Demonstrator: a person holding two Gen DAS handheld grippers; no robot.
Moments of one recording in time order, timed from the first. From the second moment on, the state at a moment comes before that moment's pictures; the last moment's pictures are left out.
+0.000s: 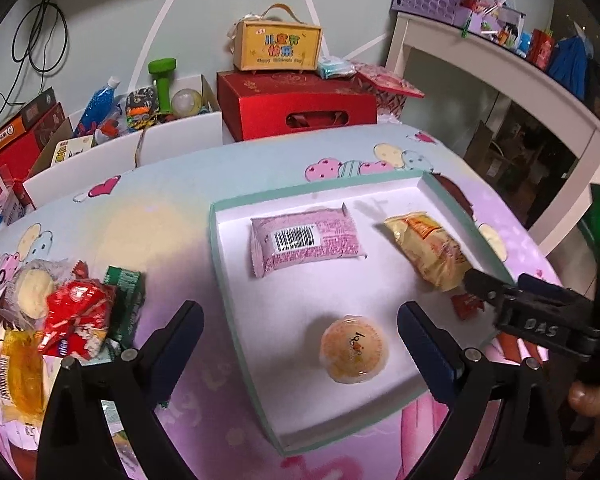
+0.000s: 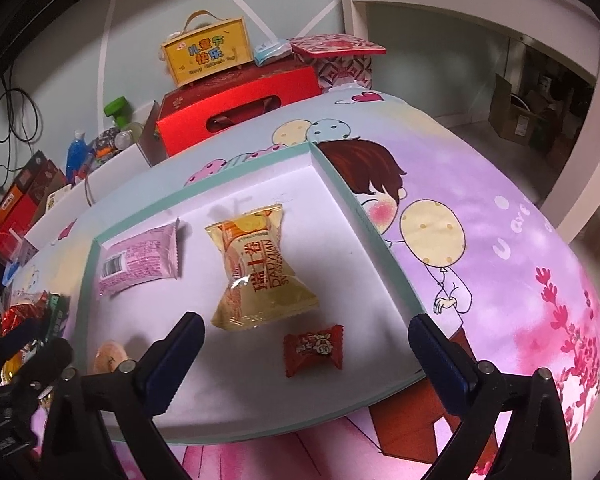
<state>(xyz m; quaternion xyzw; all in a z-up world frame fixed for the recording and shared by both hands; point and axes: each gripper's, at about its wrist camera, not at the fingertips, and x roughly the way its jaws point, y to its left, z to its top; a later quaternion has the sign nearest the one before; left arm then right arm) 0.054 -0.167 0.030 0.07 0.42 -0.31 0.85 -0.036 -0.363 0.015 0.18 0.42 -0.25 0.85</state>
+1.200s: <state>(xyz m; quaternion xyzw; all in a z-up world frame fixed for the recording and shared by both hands) 0.101 0.128 0.033 -0.11 0.46 -0.02 0.88 0.051 -0.139 0.019 0.11 0.42 0.01 0.90</state>
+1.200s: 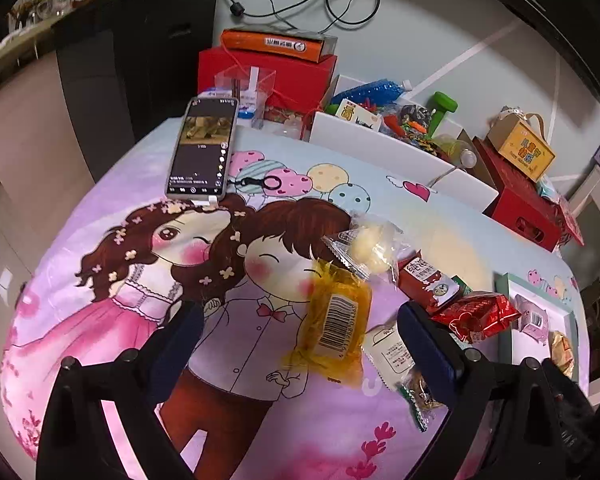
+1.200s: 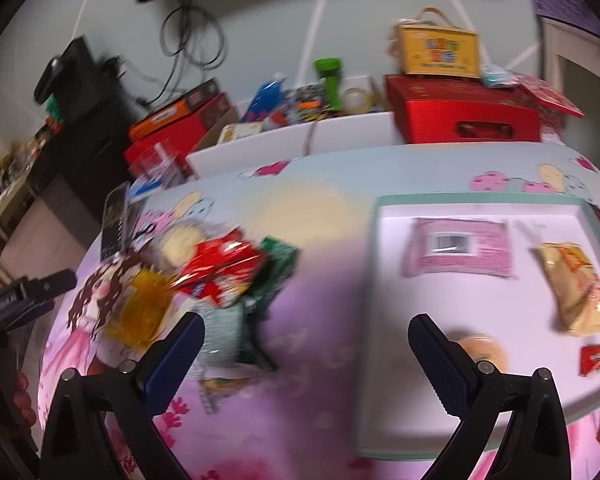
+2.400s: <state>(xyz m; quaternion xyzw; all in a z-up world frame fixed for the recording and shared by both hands) 0.143 0.095 -0.037 -0.12 0.53 -0.10 0.83 0.083 -0.074 -0.017 0.04 0.47 0.06 0.88</state>
